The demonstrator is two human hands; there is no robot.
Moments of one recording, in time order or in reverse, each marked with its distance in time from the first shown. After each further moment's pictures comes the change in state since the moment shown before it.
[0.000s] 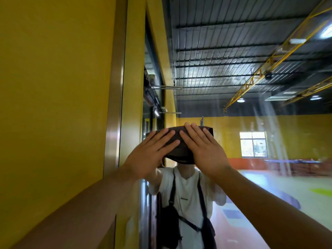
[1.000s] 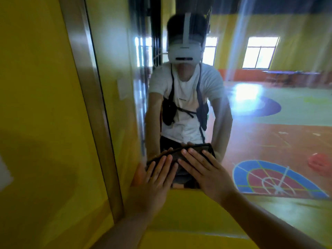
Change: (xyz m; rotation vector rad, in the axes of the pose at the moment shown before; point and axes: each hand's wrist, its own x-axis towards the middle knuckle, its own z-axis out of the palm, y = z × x) left_hand -0.400 0.433 0.090 -0.343 -0.293 -0.398; right_hand -0.475 -0.224 0.112 0.115 -0.227 -0.240
